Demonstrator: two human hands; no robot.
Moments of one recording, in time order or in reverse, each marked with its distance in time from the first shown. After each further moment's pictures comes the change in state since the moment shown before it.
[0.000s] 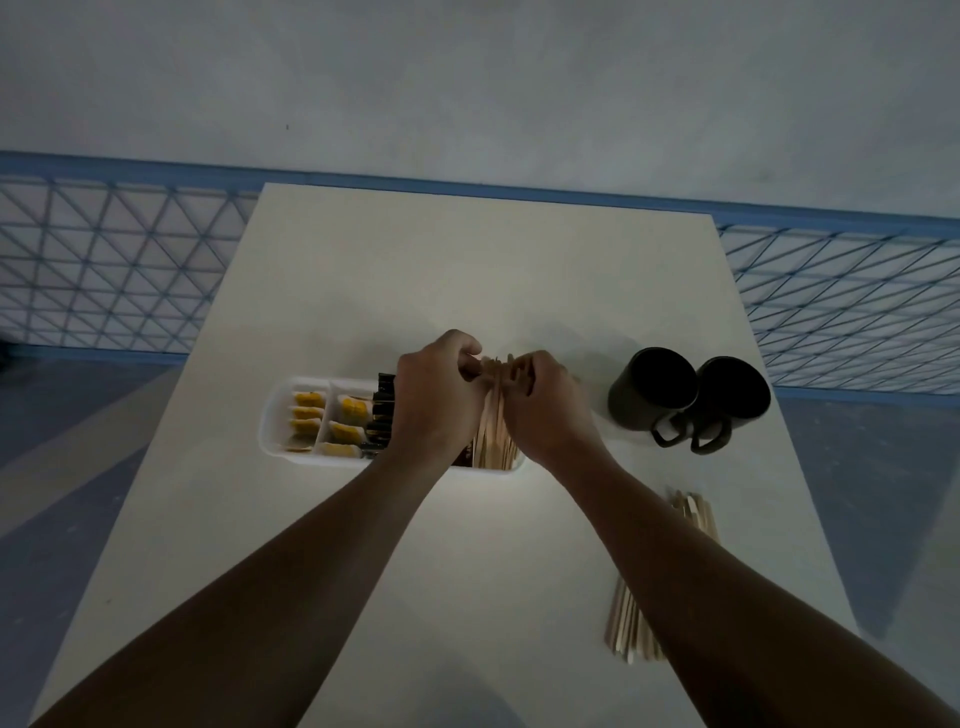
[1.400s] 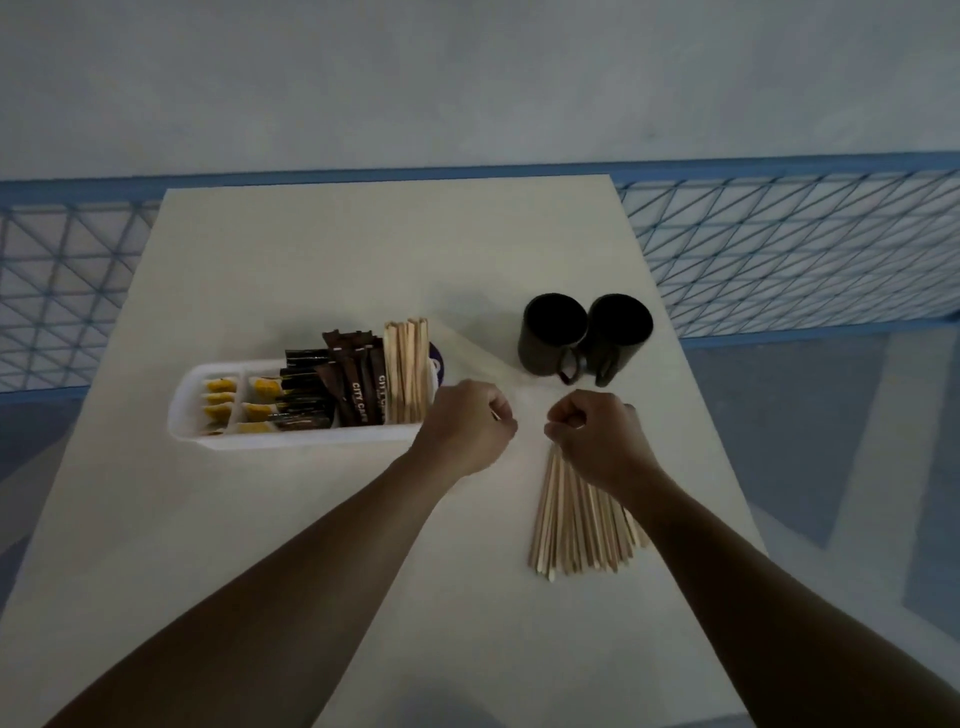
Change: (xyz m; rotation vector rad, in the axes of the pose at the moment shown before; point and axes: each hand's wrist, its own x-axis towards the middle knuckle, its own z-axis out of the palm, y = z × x) left_hand -0.081 0.061 0.080 0.152 -0.554 -0.029; right_hand -0.078 0.142 -0.089 -0.092 0.050 0.172
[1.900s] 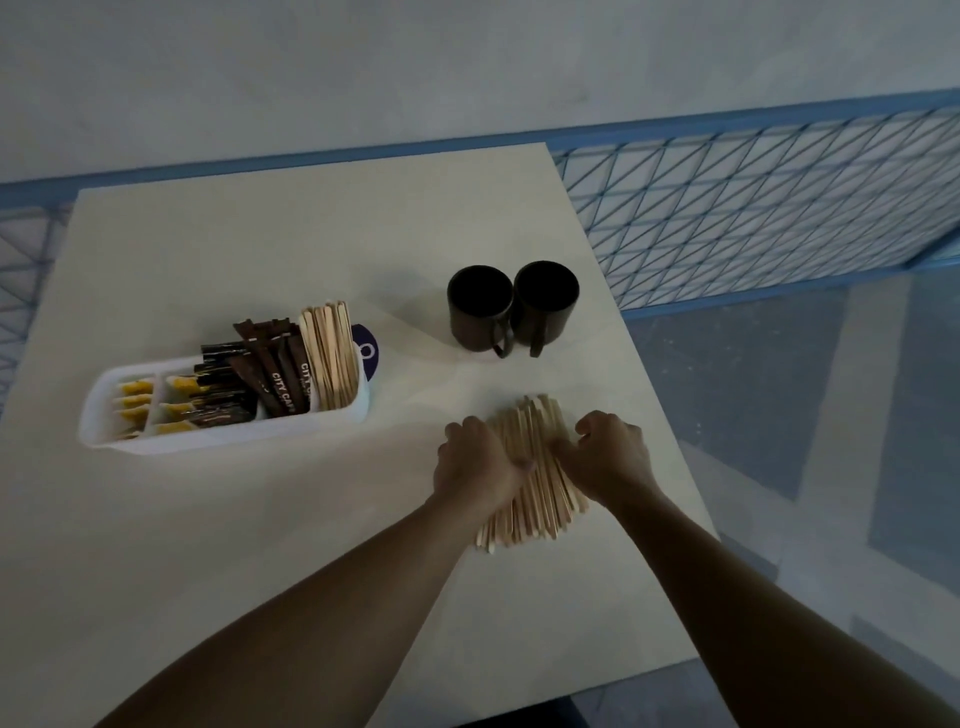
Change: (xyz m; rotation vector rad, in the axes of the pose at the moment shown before) left_hand -0.011 0.025 0.105 0.198 -0.066 -0.293; right_hand -0.021 0.077 -0.016 -0.136 -0.005 0.265
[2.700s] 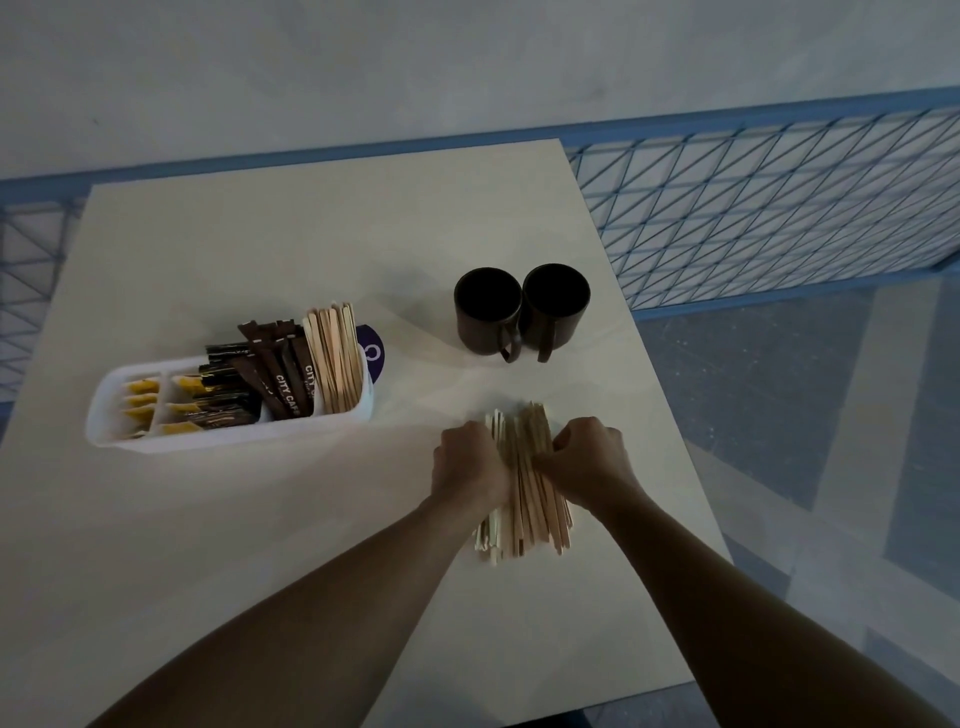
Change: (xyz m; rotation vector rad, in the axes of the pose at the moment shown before) left_hand 0.015 -0.008 0.004 0.007 0.125 0.034; right_hand 0.006 -0.019 0.010 0.115 -0.185 0.011
